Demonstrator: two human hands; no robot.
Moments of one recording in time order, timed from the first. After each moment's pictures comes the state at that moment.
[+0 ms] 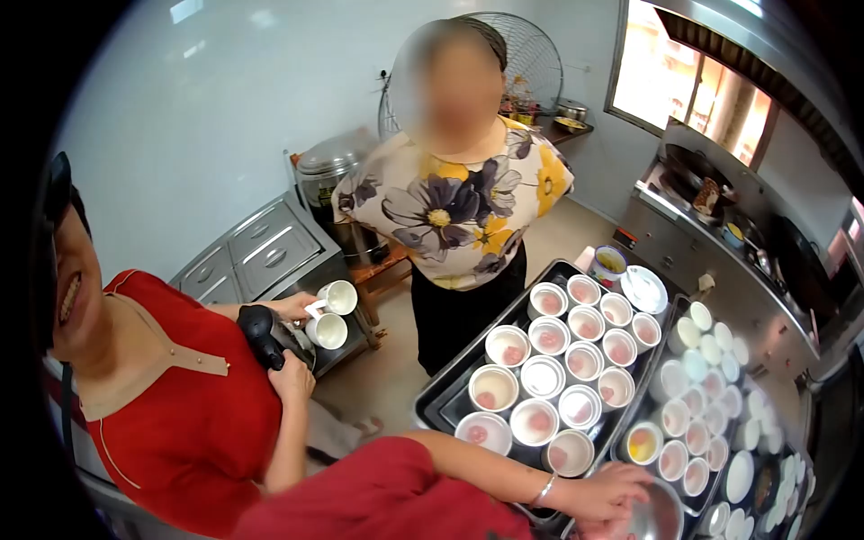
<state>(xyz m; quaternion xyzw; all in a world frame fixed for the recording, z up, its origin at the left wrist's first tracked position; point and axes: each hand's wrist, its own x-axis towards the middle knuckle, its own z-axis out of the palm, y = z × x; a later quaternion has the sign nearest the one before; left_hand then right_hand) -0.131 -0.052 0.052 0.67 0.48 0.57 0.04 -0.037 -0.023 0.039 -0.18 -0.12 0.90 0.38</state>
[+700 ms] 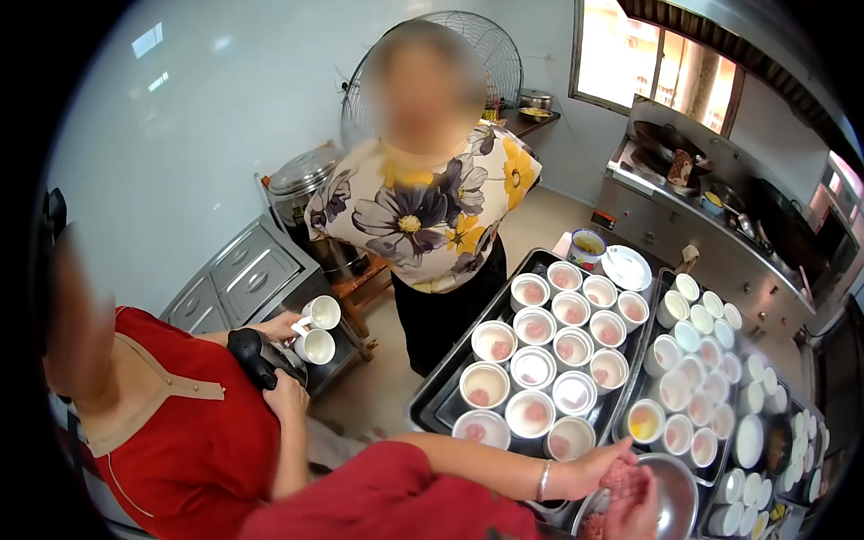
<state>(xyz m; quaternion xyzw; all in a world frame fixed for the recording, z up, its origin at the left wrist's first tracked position) -0.136 -0.044 0.037 0.03 0.24 0.58 0.78 -0.003 -0.015 0.039 -0.31 -0.34 0.77 0.44</state>
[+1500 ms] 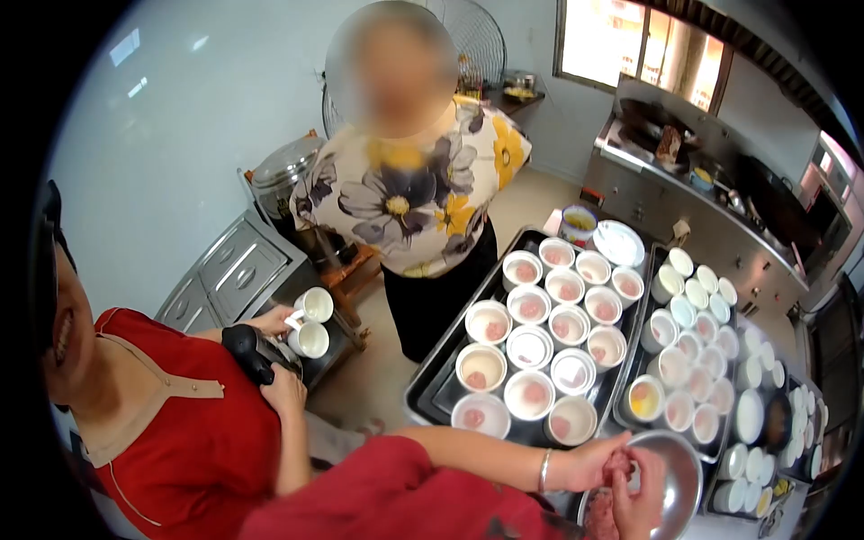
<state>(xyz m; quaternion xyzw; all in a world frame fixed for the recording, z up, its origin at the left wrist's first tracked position) -0.124 -0.059 0.030 0.01 0.18 0.56 0.81 -0.019 -0.052 0.113 -0.26 -0.88 0.22 0.31</state>
